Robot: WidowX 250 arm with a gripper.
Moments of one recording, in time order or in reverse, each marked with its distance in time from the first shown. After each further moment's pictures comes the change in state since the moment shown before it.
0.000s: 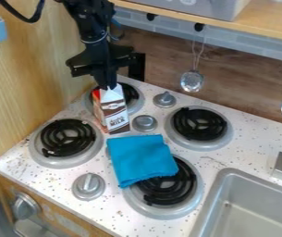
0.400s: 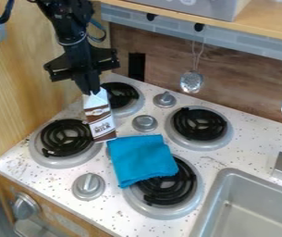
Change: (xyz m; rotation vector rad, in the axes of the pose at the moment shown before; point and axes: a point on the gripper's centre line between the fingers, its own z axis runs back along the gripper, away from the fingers) arm -0.019 0.026 0.021 0.008 0.006 0.026
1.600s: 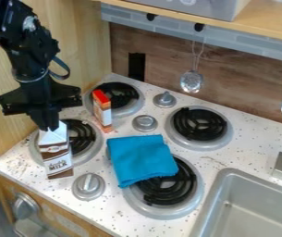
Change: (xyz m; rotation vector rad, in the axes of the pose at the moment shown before) arm -0.050 0.064 0.004 0.145 0.016 -0.012
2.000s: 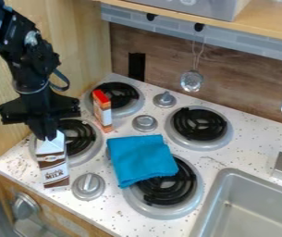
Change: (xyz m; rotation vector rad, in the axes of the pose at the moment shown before) arm -0.007 0.005 -0.013 0.030 0.014 -0.021
